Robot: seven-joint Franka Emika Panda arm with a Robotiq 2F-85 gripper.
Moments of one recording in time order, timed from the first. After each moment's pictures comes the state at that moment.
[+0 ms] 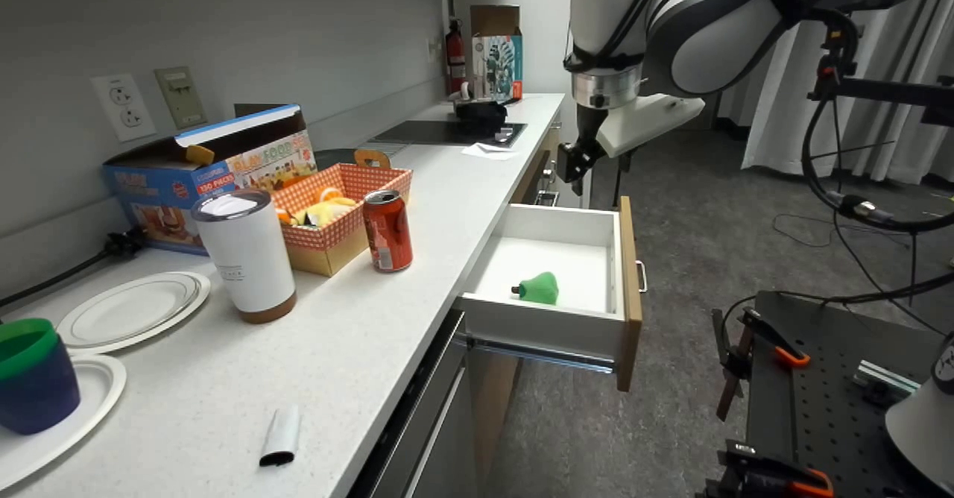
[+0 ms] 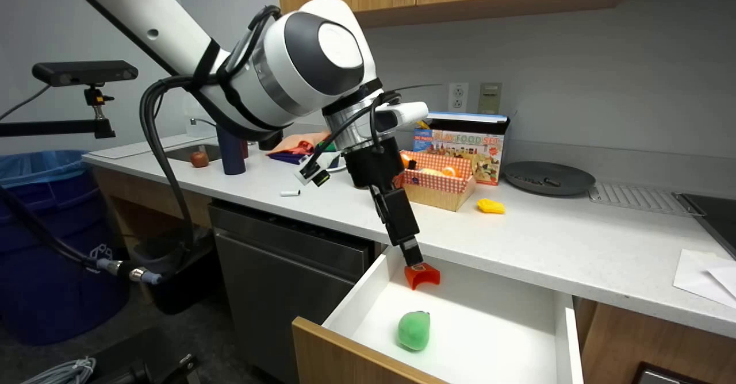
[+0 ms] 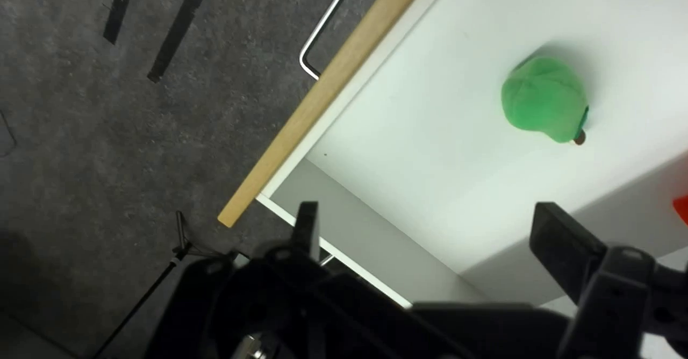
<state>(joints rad) -0.08 -0.14 -0.04 -2.48 -0.61 2.38 0.92</state>
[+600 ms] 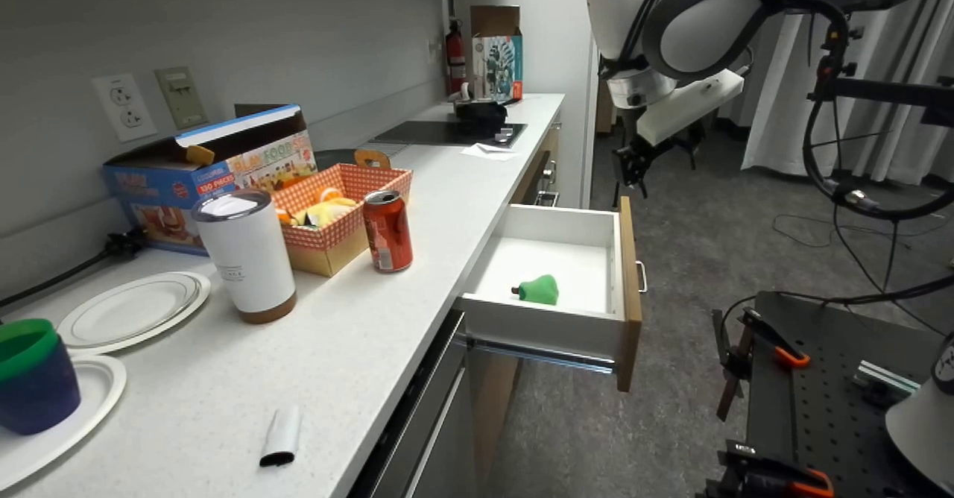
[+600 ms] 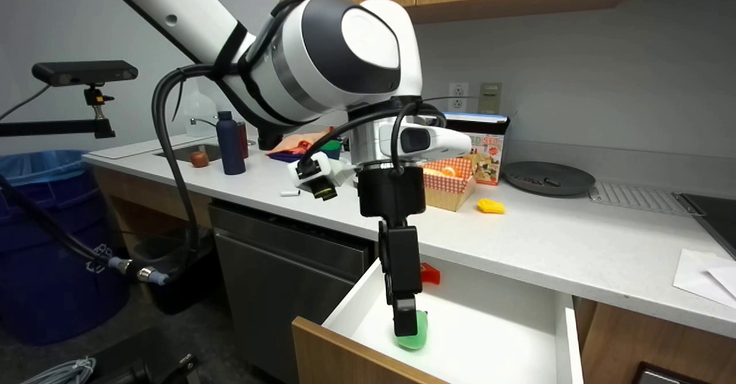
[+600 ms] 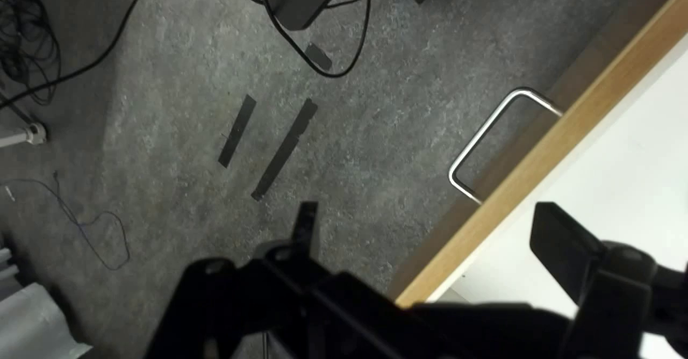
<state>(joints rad) -0.15 -0.14 -0.10 -2.45 -0.51 2.08 0.79</state>
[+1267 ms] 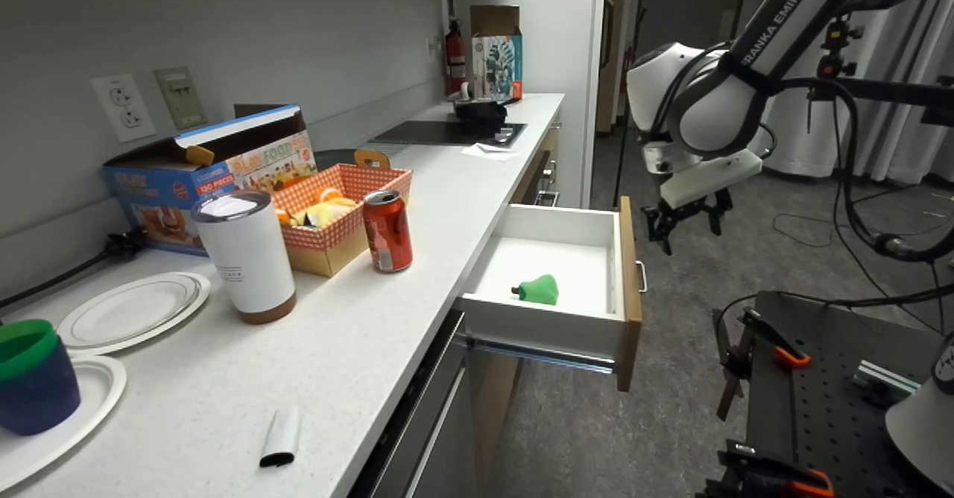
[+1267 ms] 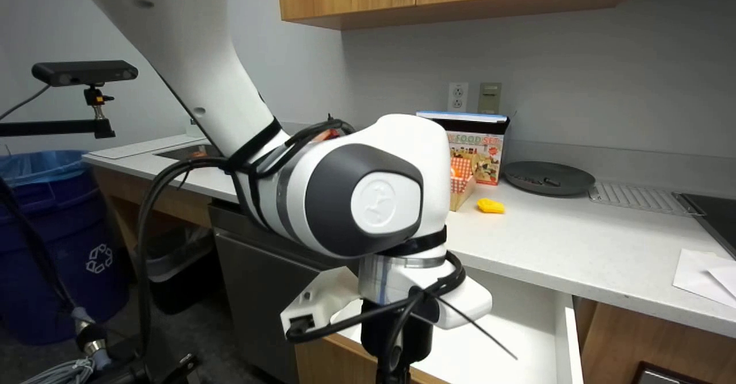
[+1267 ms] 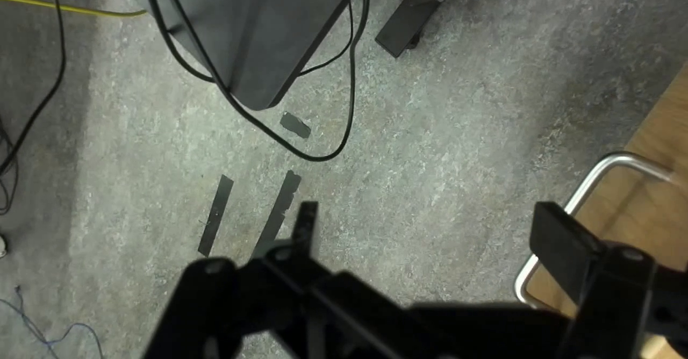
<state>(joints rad) -0.23 0.06 -0.23 -2.58 -0.47 2.41 0.81</state>
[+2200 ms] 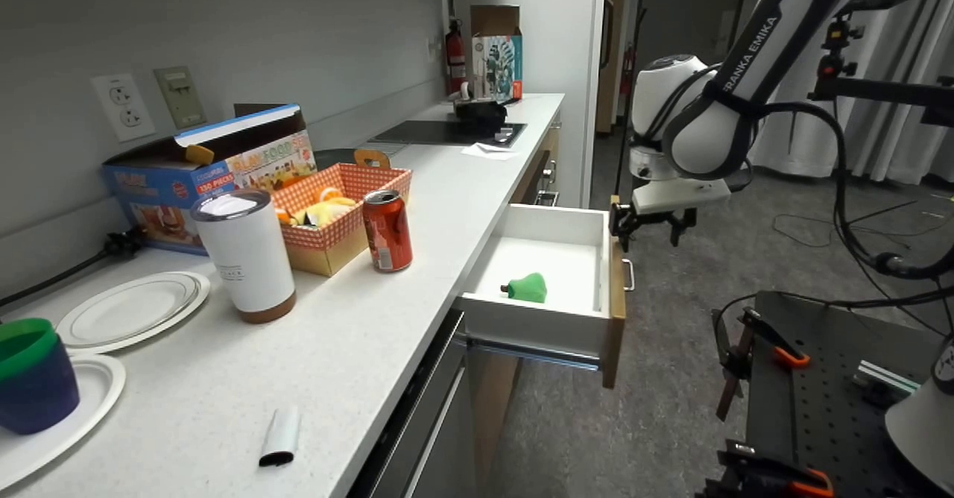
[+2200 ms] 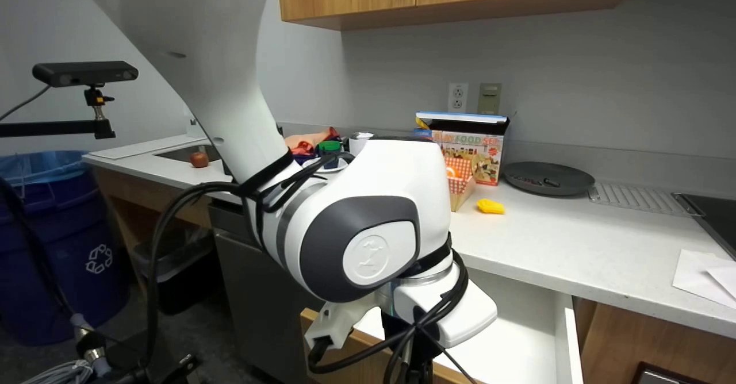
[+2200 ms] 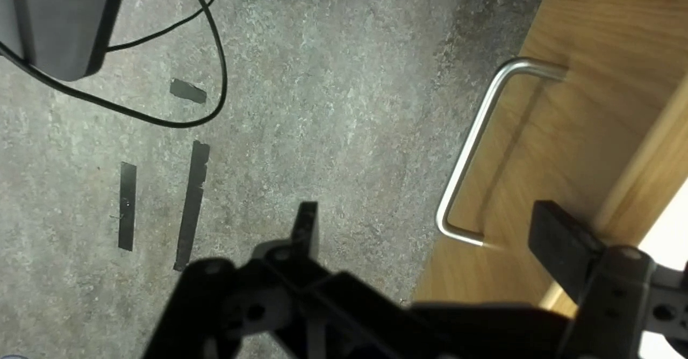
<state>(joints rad) -0.20 0.16 -0.27 -2.59 -0.36 2.78 0.88</state>
